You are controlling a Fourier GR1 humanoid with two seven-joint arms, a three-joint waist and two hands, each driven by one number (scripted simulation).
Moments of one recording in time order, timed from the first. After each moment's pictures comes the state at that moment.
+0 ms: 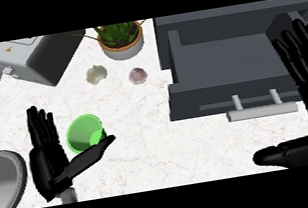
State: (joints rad) left arm 0.06 0.02 -0.10 -1.61 0.09 0.52 -0.26; right arm -0.09 -0.08 -0.04 -2.07 -0.13 0.10 0.14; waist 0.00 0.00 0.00
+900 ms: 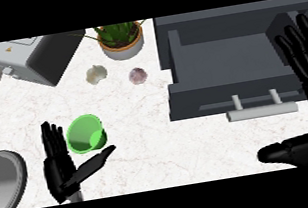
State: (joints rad) left arm 0.04 0.01 0.00 -1.25 0.24 0.40 -0.57; right arm -0.11 -0.09 -0.06 -2.06 -0.15 0.12 0.16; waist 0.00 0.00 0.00
